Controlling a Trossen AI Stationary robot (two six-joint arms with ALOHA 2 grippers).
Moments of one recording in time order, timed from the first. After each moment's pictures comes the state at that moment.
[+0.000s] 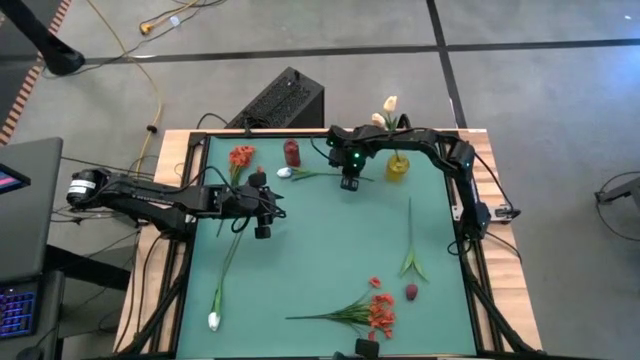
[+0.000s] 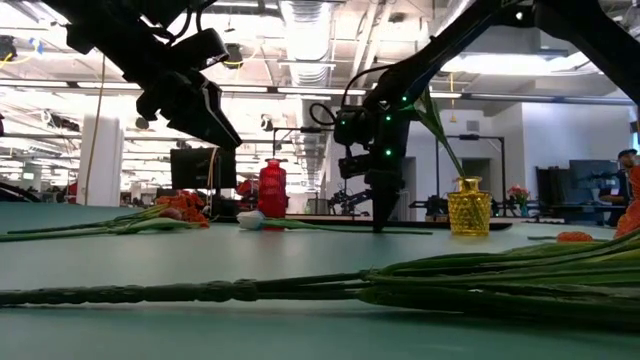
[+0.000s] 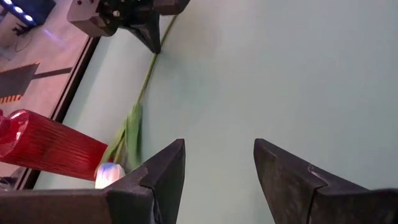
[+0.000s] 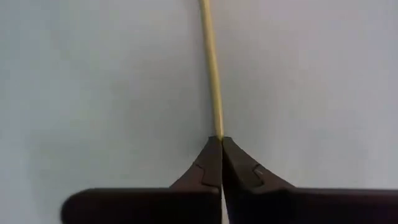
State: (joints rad) left arm 0.03 1.15 0.59 -0.10 -0.29 0.17; right arm -0.51 2.11 1.52 -0.82 -0.03 -0.33
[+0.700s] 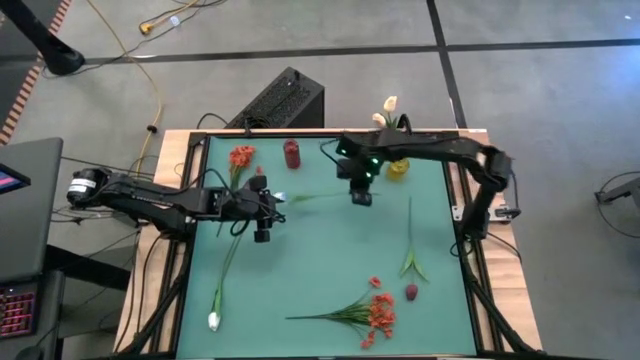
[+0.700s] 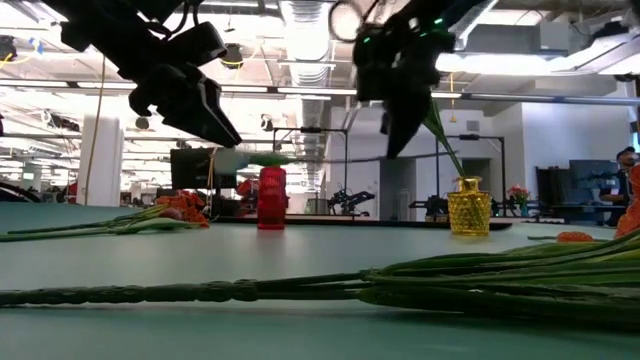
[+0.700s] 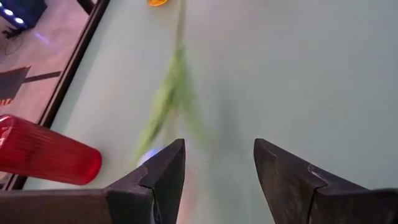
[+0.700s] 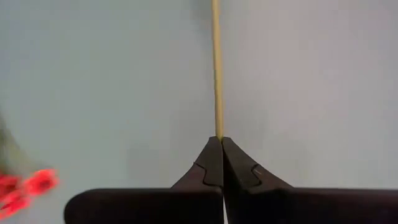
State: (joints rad) left arm -0.02 1.15 0.59 -0.10 -0.29 0.15; right arm -0.34 1.76 1.42 -0.94 -0.29 -0.24
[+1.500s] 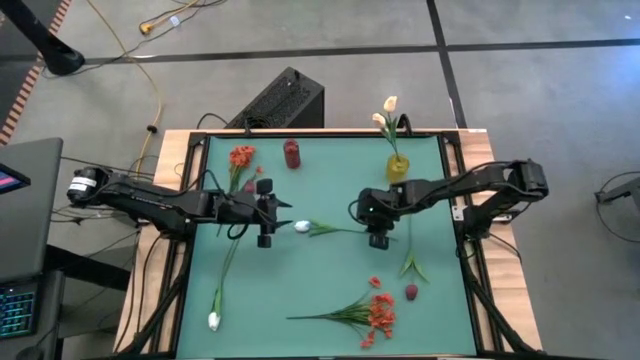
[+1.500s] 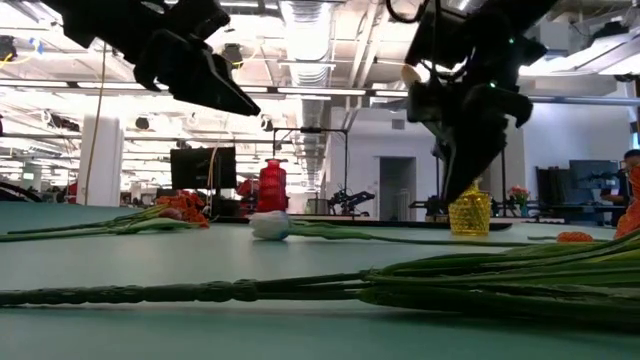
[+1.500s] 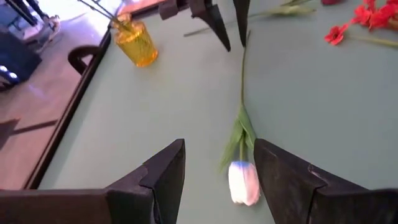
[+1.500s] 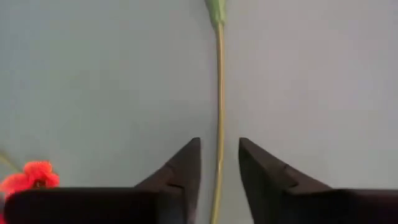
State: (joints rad) left arm -0.06 1.15 0.59 0.07 -0.24 0.23; right arm -0.04 1.51 0.87 -0.50 -0.08 0.12
